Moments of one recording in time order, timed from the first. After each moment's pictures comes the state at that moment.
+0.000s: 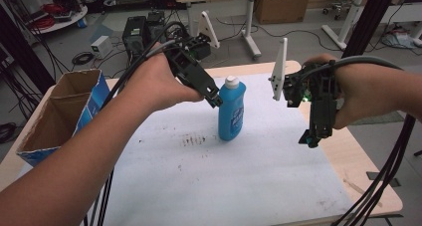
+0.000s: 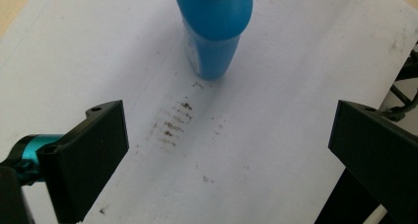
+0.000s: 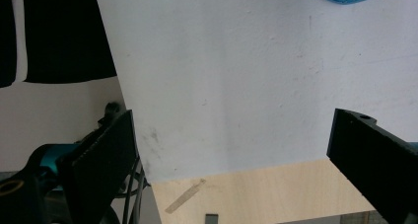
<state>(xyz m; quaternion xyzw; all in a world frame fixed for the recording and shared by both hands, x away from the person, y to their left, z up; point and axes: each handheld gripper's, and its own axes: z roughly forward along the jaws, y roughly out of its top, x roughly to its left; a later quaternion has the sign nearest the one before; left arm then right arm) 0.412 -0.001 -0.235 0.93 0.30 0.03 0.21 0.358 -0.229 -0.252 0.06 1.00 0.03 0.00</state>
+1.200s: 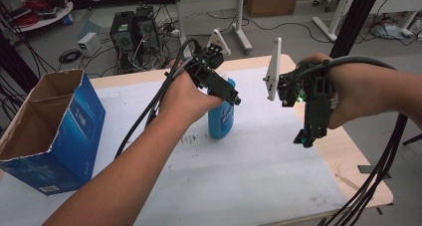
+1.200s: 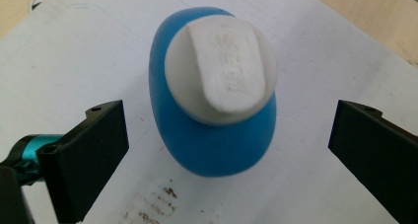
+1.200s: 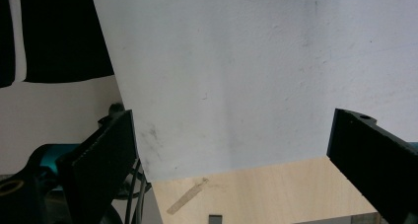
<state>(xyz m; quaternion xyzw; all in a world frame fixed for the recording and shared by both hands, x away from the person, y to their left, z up) 0.439 -0.054 -0.295 0.89 0.35 0.06 0.28 0.362 -0.243 -0.265 0.07 1.00 0.03 -0.01</state>
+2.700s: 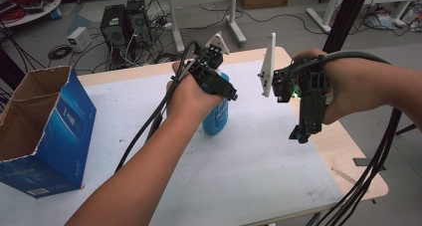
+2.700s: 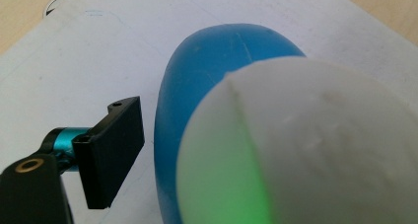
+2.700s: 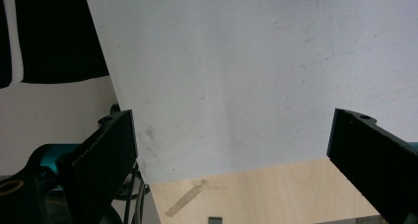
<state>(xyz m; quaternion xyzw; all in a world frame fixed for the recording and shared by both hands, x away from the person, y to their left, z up) 0.454 -0.071 -0.324 0.89 0.36 0.09 0.27 0.368 -0.246 -0.273 0.07 1.00 0.04 -0.01</state>
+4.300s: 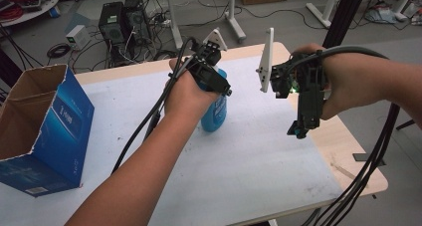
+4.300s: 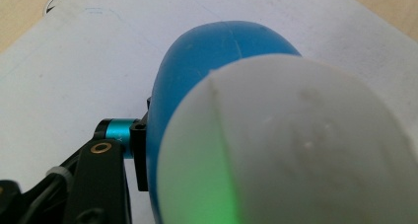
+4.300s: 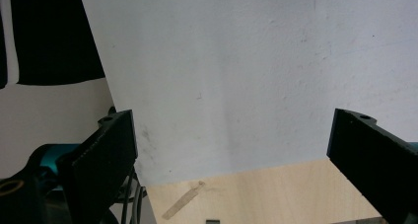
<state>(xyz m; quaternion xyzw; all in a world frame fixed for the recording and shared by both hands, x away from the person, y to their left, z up) 0.452 -0.074 -0.324 0.89 0.36 0.10 0.27 0.370 -0.249 -0.276 0.07 1.00 0.04 -0.01</state>
